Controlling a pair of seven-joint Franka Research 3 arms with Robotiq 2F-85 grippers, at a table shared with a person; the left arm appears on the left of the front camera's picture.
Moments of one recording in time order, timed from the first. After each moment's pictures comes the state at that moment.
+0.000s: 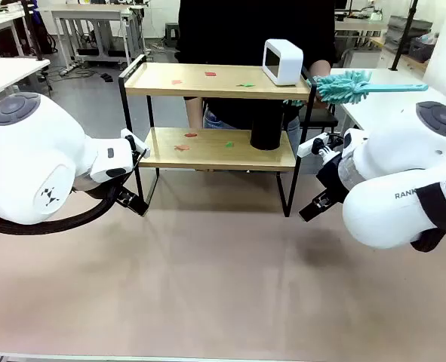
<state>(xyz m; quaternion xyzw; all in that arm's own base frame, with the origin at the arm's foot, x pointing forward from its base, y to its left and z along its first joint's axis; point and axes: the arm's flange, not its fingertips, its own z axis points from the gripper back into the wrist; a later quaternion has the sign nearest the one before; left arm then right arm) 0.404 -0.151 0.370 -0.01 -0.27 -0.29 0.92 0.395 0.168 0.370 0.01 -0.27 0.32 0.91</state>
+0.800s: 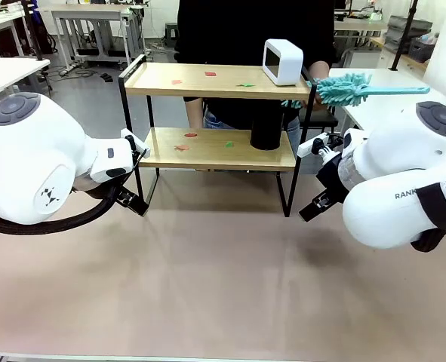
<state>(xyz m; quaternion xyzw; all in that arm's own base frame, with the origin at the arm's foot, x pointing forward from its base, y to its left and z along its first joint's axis) 0.404 -0.151 0.370 -0.01 -0.27 -0.29 0.92 0.395 0.168 0.370 0.01 -0.27 0.32 0.91</state>
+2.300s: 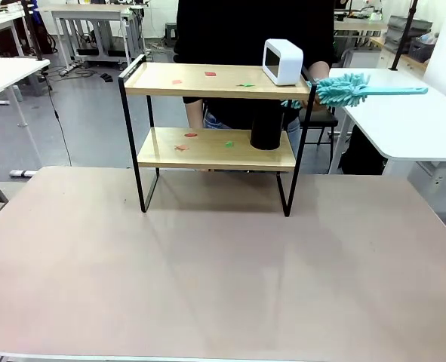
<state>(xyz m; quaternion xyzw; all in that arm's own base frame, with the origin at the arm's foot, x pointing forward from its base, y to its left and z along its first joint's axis) 0.259 0.113 0.553 -0.35 -0.40 -0.26 0.81 0.228 -0.078 0.593 0.42 -0.32 0.05 0.85</state>
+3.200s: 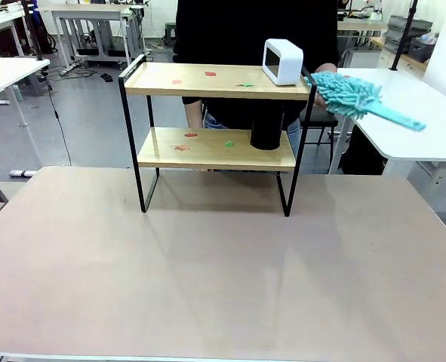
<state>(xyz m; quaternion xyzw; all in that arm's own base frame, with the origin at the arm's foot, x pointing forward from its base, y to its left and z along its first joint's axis) 0.241 0.257 0.407 -0.53 -0.45 0.03 0.72 0.195 -0.282 0.410 0.55 -0.31 -0.24 0.73</state>
